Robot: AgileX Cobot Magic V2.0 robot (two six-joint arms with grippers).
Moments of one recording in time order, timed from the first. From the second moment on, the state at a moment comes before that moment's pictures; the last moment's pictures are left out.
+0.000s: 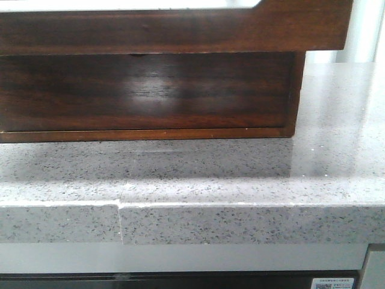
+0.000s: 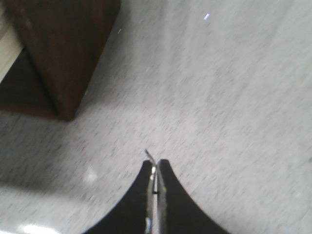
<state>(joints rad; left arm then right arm) -0.02 0.00 -0.01 -0.02 0.01 0.06 0.21 0.61 -0.68 -0.22 0.68 0.19</state>
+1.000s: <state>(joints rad) -0.02 0.00 -0.01 -0.02 0.01 0.06 -0.02 -0.01 0.01 -0.11 0.06 0.19</state>
